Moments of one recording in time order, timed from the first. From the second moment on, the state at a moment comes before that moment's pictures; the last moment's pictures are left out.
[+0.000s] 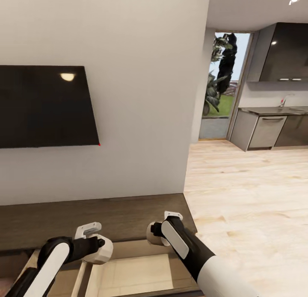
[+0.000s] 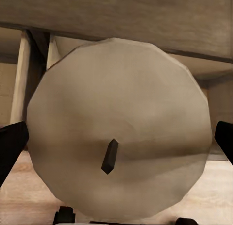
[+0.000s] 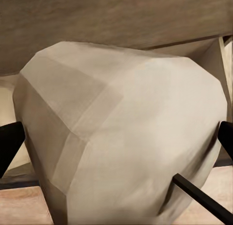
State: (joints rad) left arm -0.21 0.22 -0.16 -1.56 0.93 0.97 0.61; right arm -0.64 0.17 0.57 -0.82 -0.88 0.62 -0.68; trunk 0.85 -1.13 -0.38
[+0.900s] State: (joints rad) left arm -0.37 0.02 -0.18 -1.14 0.64 0.75 0.60; right arm -0.65 0.17 0.81 -0.62 -0.86 0.50 -0.43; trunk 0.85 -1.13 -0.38
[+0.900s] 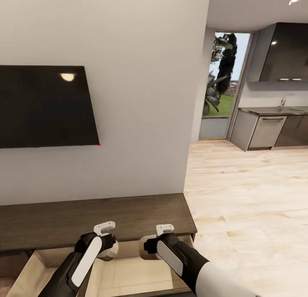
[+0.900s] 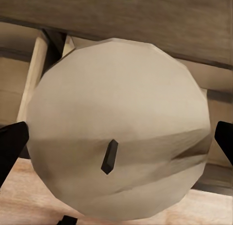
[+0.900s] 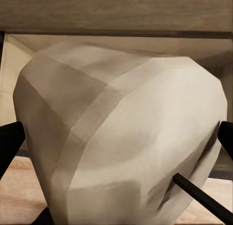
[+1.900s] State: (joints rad) left arm -0.37 0.03 -0.24 -1.13 0.64 0.75 0.59; right arm -0.66 0.17 0.85 -0.58 -0.86 0.43 -0.48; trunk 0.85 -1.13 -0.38
